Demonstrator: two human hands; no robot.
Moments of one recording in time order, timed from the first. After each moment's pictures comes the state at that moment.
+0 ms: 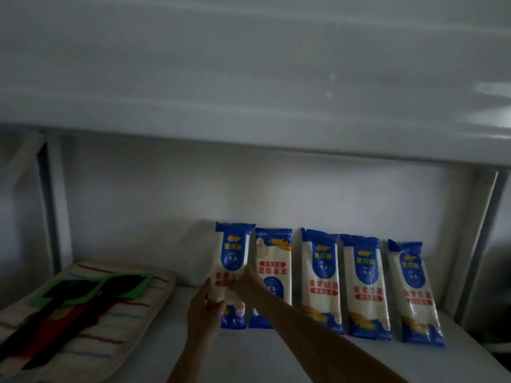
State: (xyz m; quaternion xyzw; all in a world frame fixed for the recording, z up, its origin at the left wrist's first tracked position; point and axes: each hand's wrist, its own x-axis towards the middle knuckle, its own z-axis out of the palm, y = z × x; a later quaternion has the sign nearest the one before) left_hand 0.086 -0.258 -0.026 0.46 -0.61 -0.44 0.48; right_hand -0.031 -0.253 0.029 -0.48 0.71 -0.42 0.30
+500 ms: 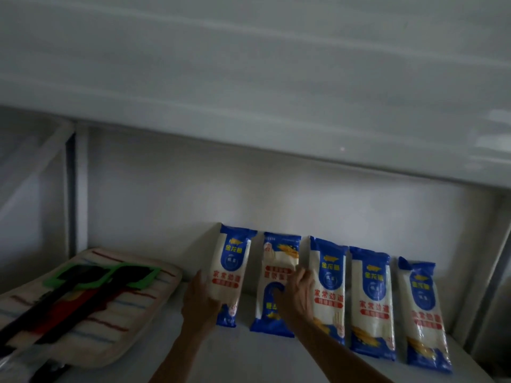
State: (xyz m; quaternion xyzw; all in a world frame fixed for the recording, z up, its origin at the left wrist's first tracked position) left_hand 0.092 -0.287 -0.034 0.53 -0.65 -0.32 0.44; right_hand -0.099 -0.203 0.011 -0.48 0.79 -0.37 -0.08
